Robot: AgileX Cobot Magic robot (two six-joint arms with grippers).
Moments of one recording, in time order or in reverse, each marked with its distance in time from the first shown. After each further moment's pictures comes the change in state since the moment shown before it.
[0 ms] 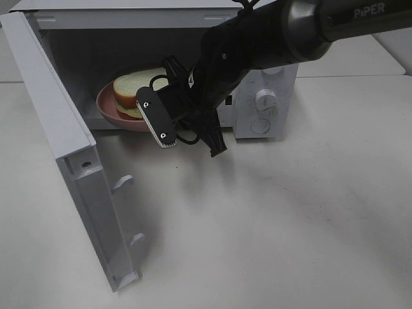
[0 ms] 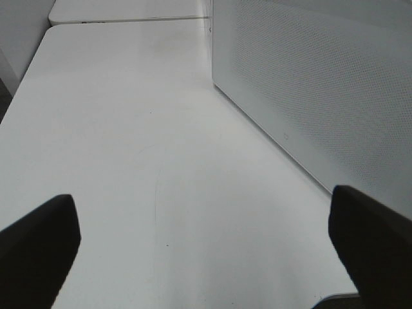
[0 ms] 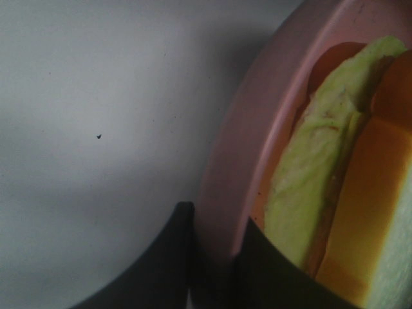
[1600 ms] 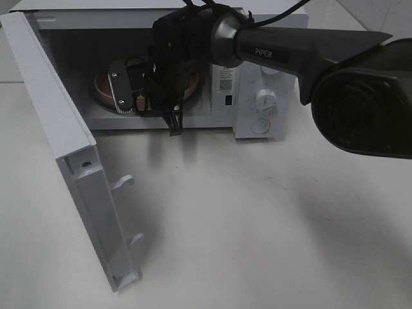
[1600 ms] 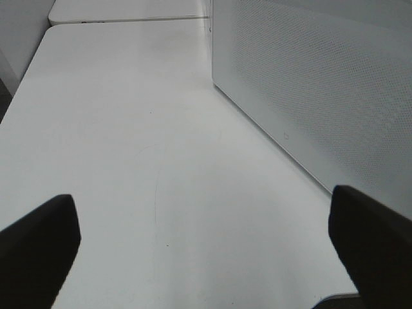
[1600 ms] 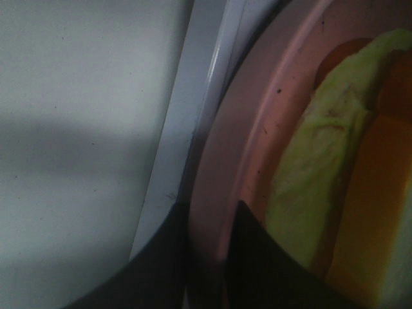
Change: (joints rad) left arm 0.000 0.000 0.000 0.000 0.000 0.000; right arm 0.004 0.425 -0.729 -0.034 0.367 0.261
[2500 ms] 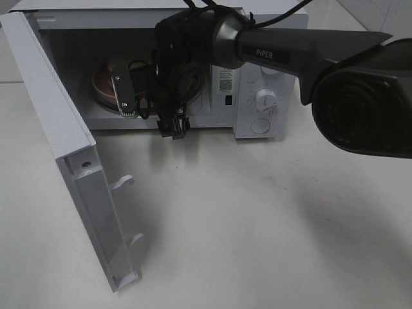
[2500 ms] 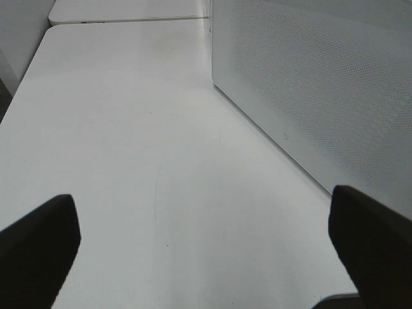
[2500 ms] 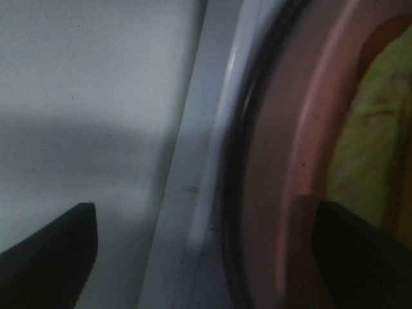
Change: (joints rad) left arm 0.000 0.000 0.000 0.000 0.000 0.000; right arm -0.004 0.004 0.005 0.005 0.014 0.005
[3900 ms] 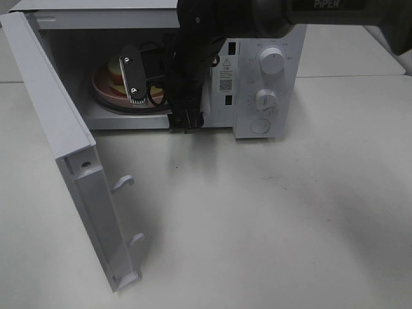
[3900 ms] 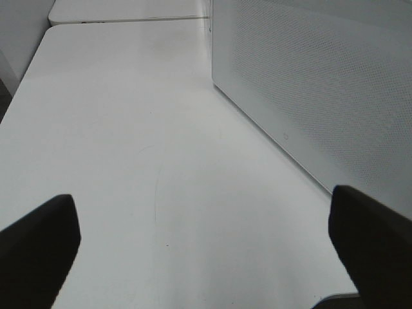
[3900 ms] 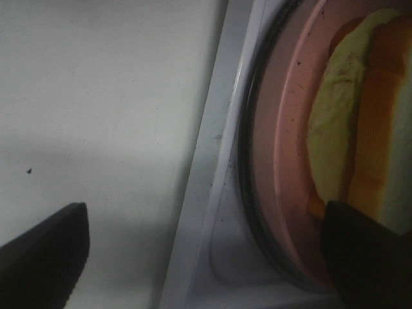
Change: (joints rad) left arm 0.000 0.000 0.000 0.000 0.000 0.000; right arm 0.000 -0.273 0.352 0.035 -0.111 0.010
